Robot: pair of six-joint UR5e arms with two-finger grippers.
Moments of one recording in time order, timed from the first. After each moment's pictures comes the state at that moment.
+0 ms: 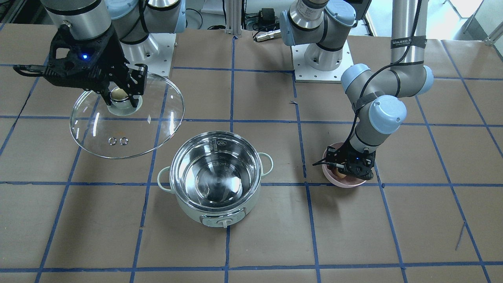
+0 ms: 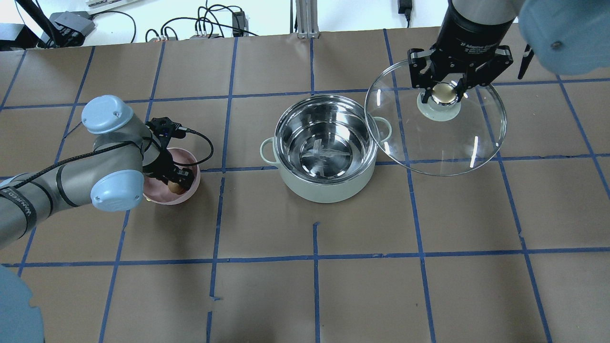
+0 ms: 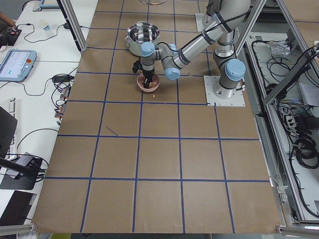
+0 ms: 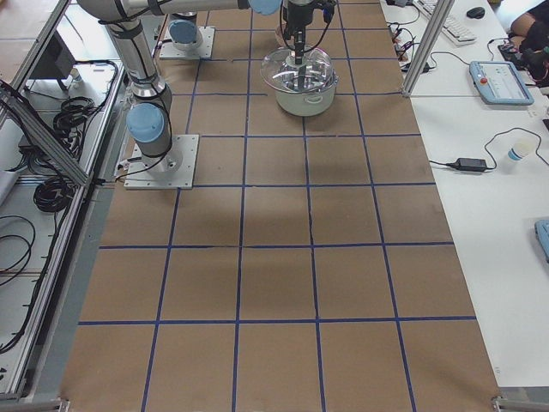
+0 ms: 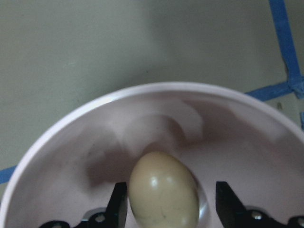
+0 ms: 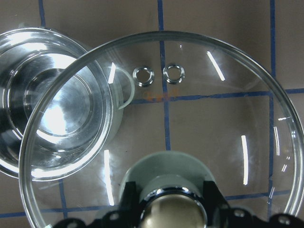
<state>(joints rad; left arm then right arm) -1.36 -1.87 -2.09 -0.75 1.57 0.50 1.63 -1.54 1.49 -1.56 -1.60 0.11</state>
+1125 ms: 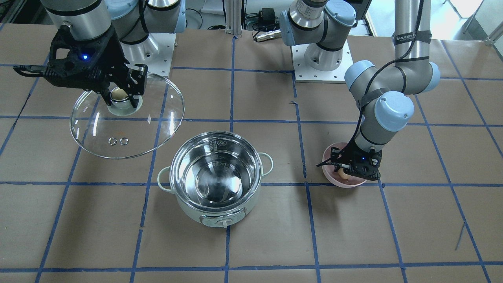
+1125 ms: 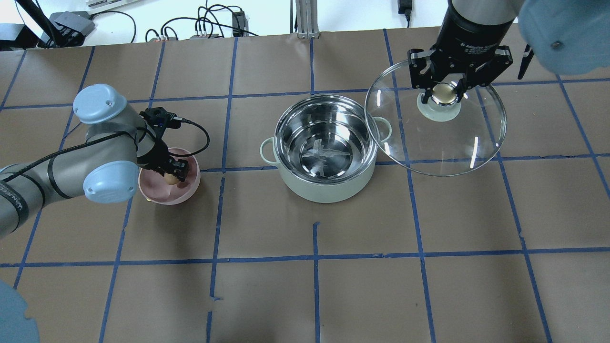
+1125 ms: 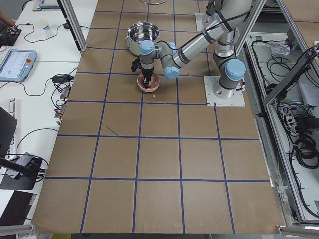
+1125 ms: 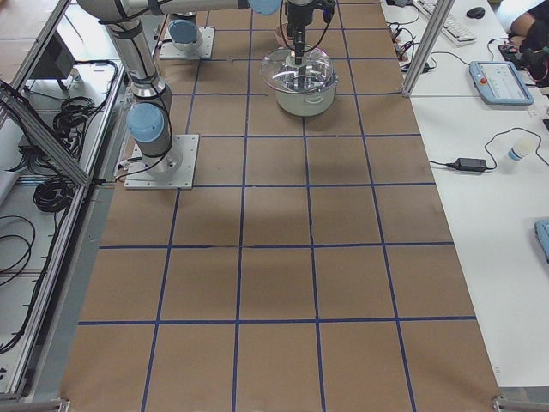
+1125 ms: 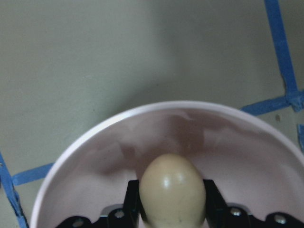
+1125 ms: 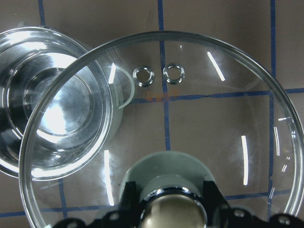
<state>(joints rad) -1.36 -1.84 -2.03 -0.83 1.57 0.48 1.63 -1.54 1.49 -1.56 -1.60 0.11</state>
